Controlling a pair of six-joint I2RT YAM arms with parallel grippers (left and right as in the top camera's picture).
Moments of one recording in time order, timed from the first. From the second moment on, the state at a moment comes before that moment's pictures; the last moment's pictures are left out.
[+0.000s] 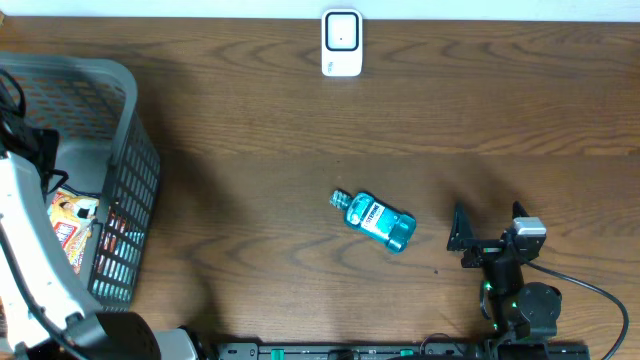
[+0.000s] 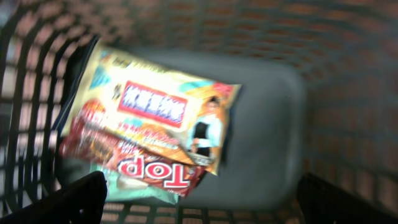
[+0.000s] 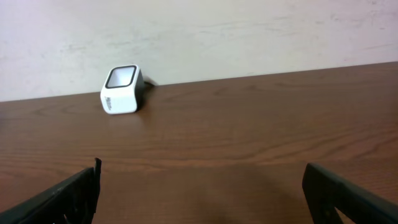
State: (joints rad) left arm 0.53 1.55 1.63 -1.33 -0.34 -1.04; right arm 0.02 0.01 0.01 -0.07 -0.05 0.15
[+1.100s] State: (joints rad) left arm 0.63 1.57 1.05 -0.89 -0.29 -1.42; right arm 0.02 0.01 0.01 -0.07 -0.05 0.15
